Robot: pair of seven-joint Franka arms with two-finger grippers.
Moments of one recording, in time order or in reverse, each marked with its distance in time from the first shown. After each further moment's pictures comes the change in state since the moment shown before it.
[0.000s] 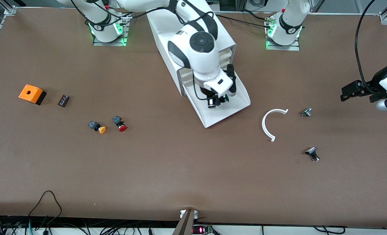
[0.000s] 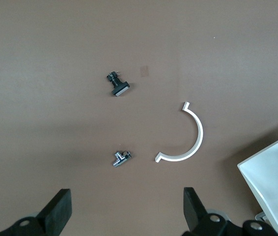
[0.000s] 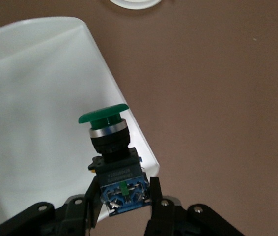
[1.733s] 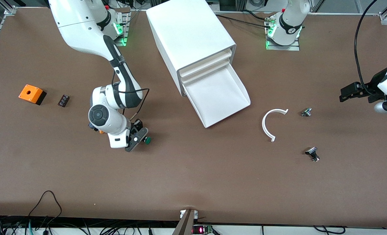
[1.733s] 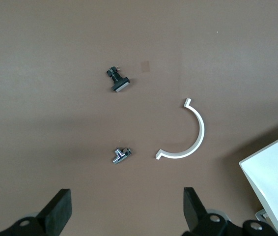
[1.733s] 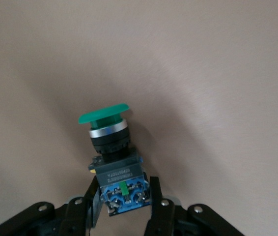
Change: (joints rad) left arm 0.003 0.014 0.000 0.000 0.000 -0.010 -0.001; right arm -0.387 -0.048 -0.034 -0.594 0.179 0.335 0.095
